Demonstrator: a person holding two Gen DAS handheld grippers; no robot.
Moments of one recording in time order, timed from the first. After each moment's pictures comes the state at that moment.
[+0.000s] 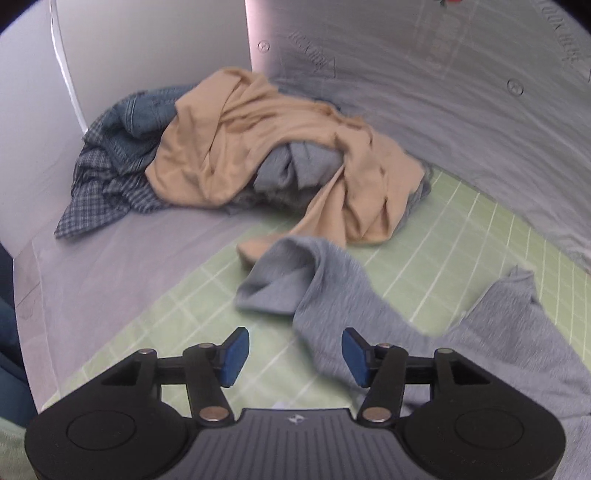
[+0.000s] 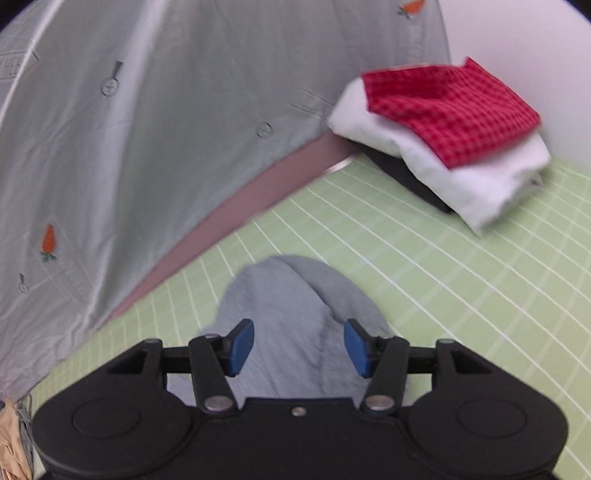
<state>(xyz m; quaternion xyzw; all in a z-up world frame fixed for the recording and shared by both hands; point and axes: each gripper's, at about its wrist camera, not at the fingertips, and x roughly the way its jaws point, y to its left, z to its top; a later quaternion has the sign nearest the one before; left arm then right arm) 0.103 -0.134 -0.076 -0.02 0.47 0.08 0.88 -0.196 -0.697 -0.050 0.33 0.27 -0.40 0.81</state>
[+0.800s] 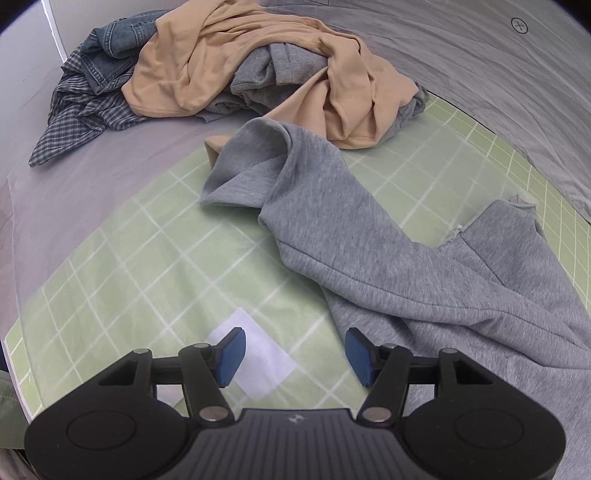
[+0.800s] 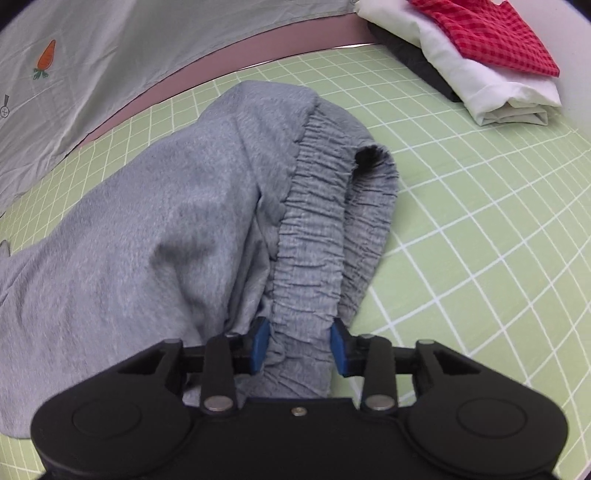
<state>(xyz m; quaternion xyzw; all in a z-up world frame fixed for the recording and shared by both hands) 0.094 -0.155 -0.112 -0.05 0.53 0.07 0.84 -0.202 -0.637 -0.113 0.26 0.44 -0.36 0.78</state>
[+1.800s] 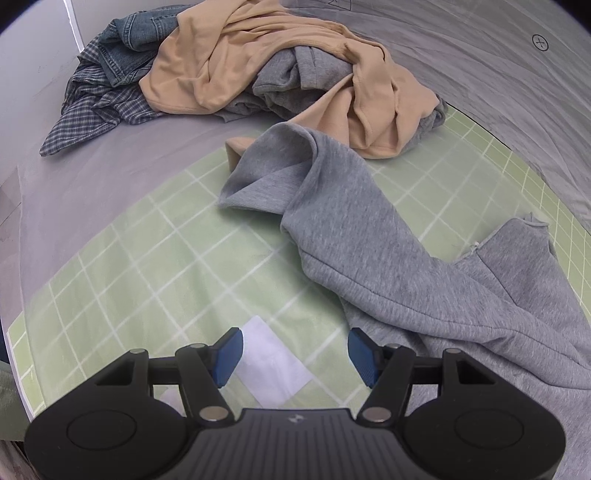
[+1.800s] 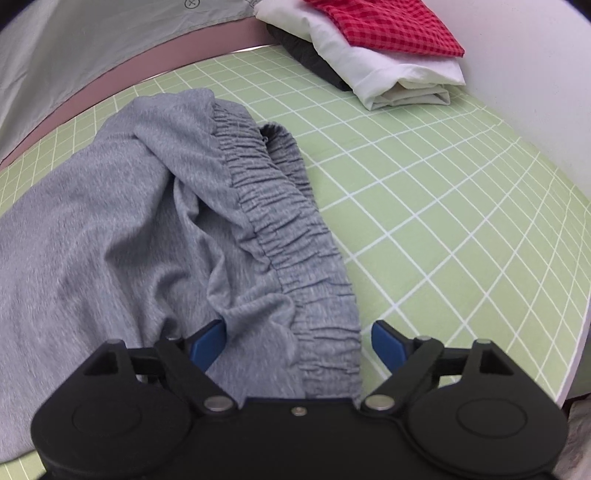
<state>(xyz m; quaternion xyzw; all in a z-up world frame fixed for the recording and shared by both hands) 0.094 -0.146 -0.113 -0.06 0.53 0.08 0.84 -0.243 -0.649 -0.120 0.26 0.44 -0.48 0.72</state>
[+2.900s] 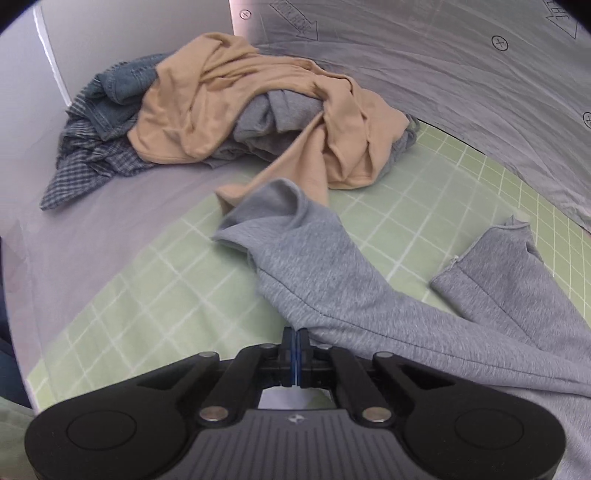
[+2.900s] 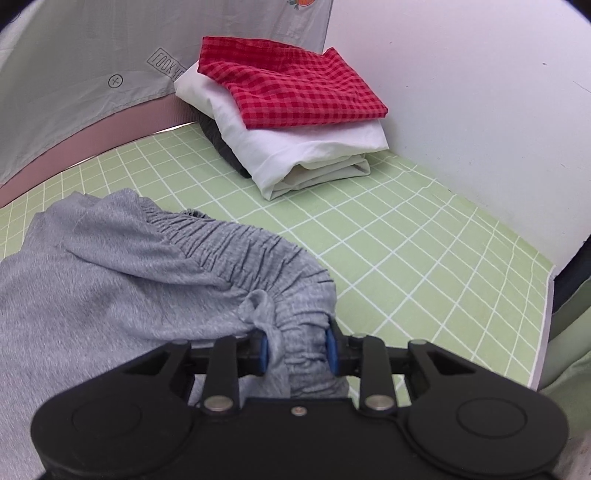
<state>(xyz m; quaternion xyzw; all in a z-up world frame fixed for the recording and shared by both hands) 0.074 -0.143 -0.082 0.00 0.48 0.07 0.87 -0.296 -0.717 -0.086 0.19 0.36 -0.56 0.72</state>
